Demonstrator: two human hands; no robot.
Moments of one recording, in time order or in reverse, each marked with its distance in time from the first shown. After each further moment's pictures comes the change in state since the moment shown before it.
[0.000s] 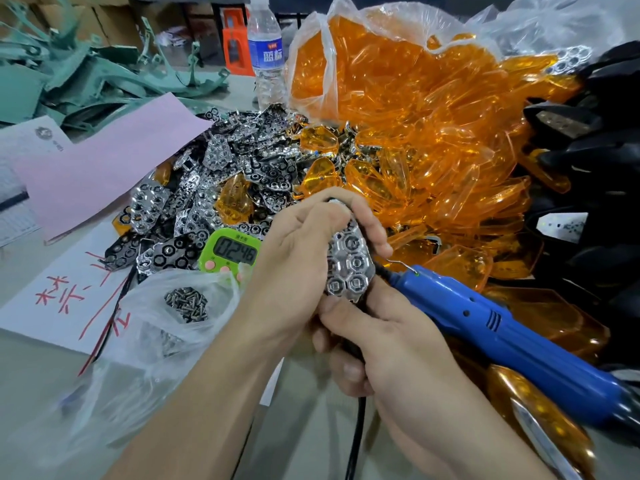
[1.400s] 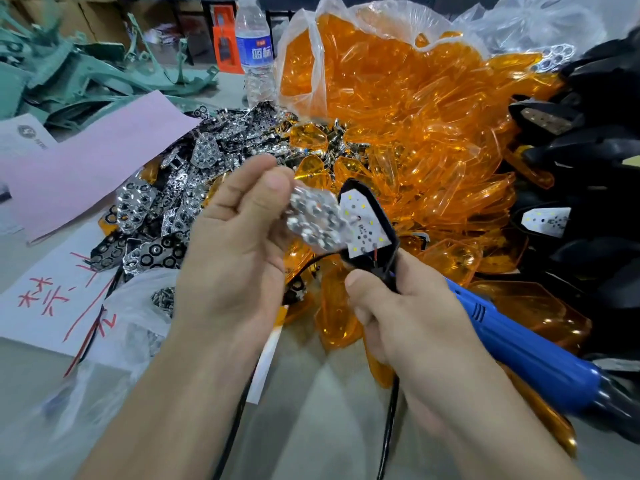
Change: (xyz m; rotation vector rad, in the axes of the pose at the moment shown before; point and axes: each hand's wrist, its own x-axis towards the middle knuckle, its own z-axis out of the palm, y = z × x) left_hand -0.003 0.012 -0.017 -0.468 0.286 0.055; right_hand 0.009 -0.003 -0.024 -0.333 0.288 -0.098
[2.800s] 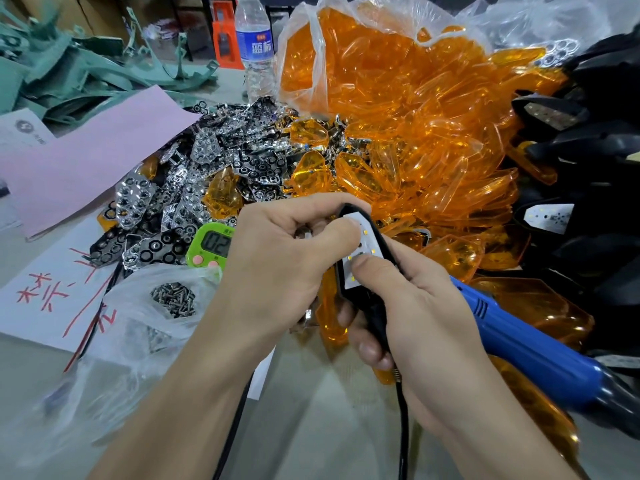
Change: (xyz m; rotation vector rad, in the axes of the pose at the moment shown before) left_hand -0.014 -0.006 0.012 0.759 -0.182 0.037; right_hand -0.005 -0.009 0.000 0.295 -0.165 -0.061
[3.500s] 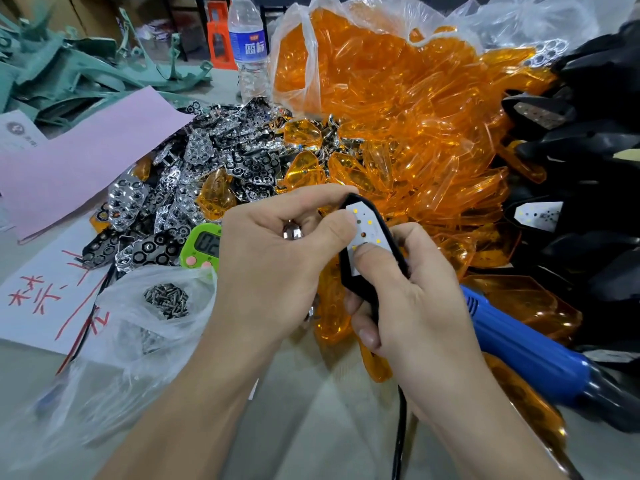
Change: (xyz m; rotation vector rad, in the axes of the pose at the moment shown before) left_hand 0.001 -0.002 0.009 0.027 0.160 0.121; right_hand 0.004 0.006 -0.004 -0.128 0.188 -0.115
